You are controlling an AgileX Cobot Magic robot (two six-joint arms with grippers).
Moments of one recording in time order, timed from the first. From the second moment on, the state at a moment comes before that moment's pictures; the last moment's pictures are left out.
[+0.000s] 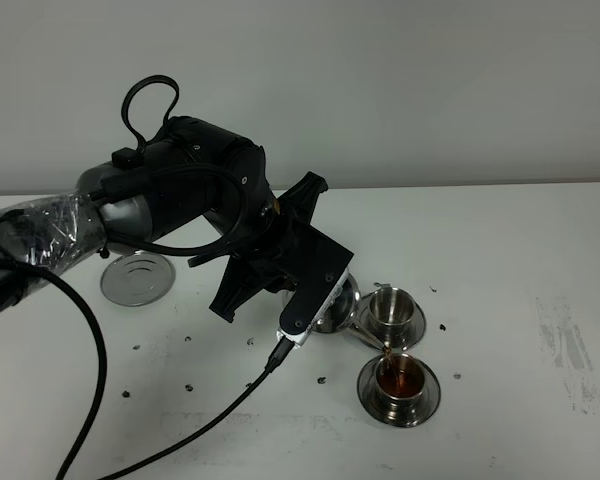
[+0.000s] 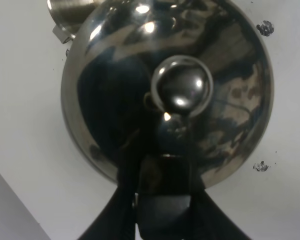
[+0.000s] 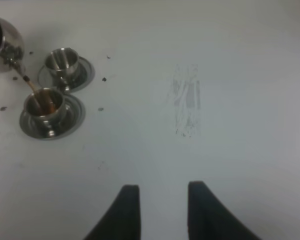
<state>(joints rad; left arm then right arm) -0.58 2.08 -1.71 0.02 0.78 1.66 -0.01 -0.01 -0.52 0.16 1.11 -0.13</state>
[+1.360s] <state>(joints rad) -0.59 2.08 -1.71 0.06 0.75 1.68 -0.01 -0.01 -0.52 0.16 1.11 -0.13</state>
